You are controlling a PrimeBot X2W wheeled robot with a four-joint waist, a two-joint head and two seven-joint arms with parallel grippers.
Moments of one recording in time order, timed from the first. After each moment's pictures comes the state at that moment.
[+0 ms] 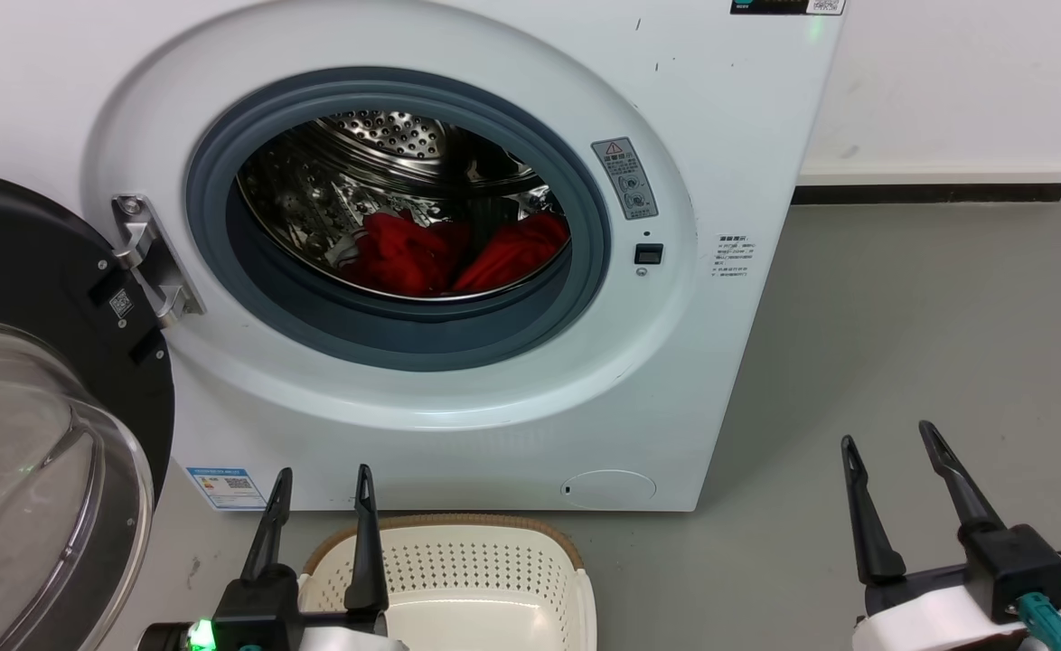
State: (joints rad) left arm 0.11 0.10 -0.20 -0.04 -0.12 0.19 -0.24; right arm 0.06 -0.05 -0.02 0.00 -0.11 0.13 -0.24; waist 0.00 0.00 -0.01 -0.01
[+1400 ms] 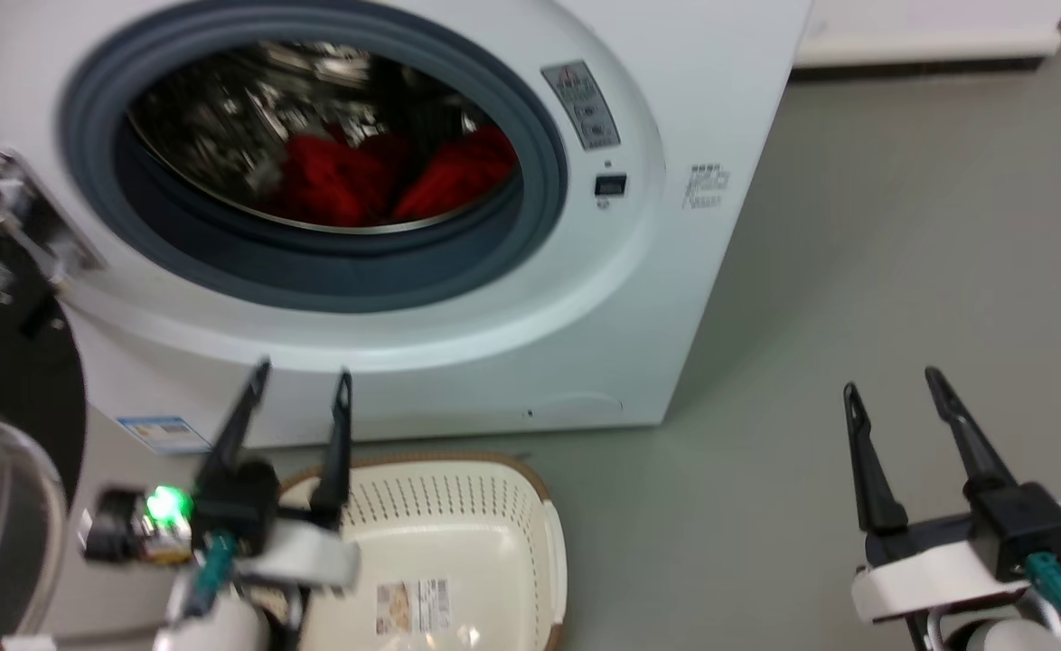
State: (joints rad) left arm -0.06 0.16 -0.14 0.06 -0.01 0.06 -0.26; right arm -0.01 -0.05 -0.02 0.02 -0.12 0.13 -0.26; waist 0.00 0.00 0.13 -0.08
